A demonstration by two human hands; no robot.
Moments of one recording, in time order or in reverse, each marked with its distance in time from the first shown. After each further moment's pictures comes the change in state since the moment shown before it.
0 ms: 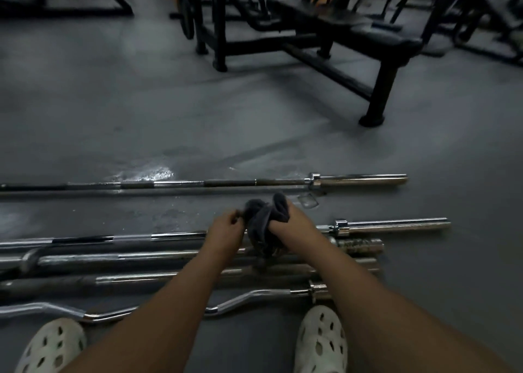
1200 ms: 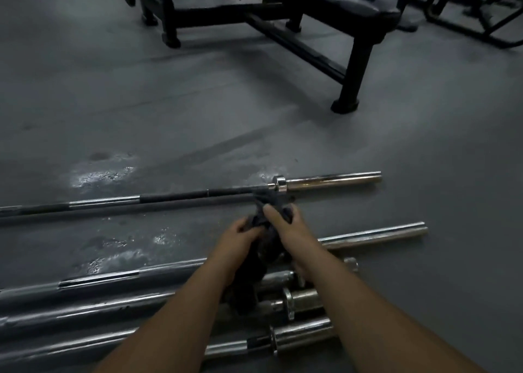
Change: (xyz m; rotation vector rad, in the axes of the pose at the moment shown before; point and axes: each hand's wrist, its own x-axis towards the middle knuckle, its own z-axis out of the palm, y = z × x) left_hand 0.110 0.045 0.144 -0.533 -0.254 -0.282; right_hand 0.119 0.080 -0.103 0.430 0.227 0.345
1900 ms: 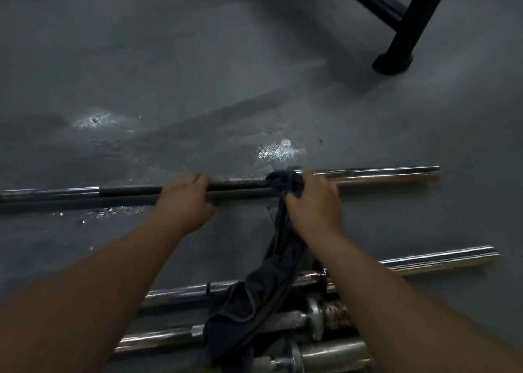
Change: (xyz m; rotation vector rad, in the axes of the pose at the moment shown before) left_hand 0.203 0.023 -0.102 1.623 0.206 0.204; right_hand 0.186 -0.011 -0.016 -1.096 0.382 -0.412
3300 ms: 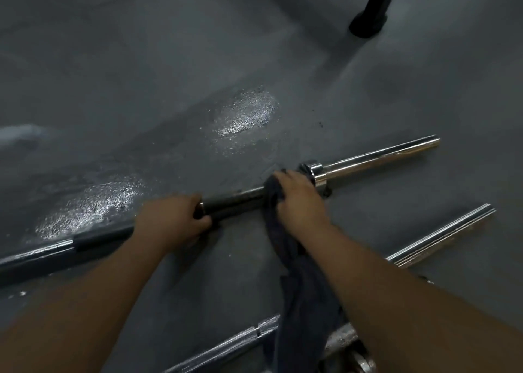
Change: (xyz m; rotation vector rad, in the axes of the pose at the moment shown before) left_hand 0.093 -0.087 0.026 0.077 -0.091 0.237; right_hand 0.049 -0.038 0.097 -0.054 -0.154 0.000
